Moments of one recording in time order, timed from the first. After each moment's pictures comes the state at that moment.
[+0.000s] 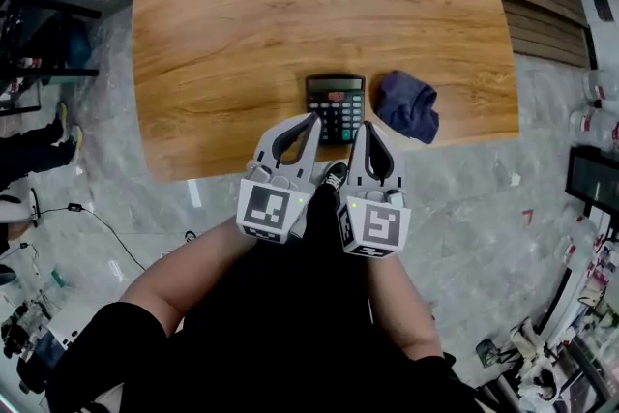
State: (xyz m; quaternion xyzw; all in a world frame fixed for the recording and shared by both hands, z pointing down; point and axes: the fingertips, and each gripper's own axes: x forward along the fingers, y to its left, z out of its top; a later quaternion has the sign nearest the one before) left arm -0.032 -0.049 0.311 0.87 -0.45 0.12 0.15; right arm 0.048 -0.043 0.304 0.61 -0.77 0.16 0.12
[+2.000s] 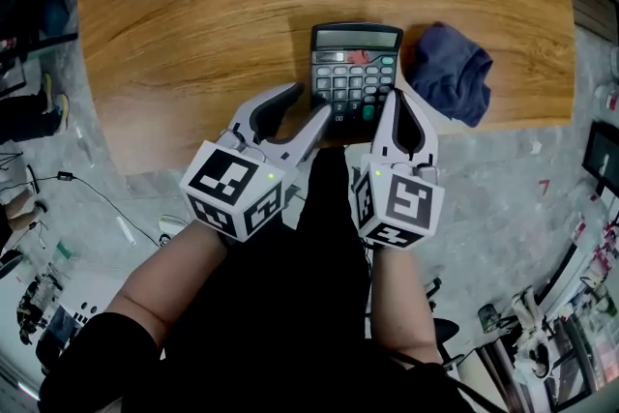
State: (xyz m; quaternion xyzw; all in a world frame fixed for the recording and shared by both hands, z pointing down) left arm -0.037 -0.041 0.447 0.84 -0.36 0.18 0.36; right arm 0.074 -0.051 0.459 0.63 -0.70 0.25 0.23
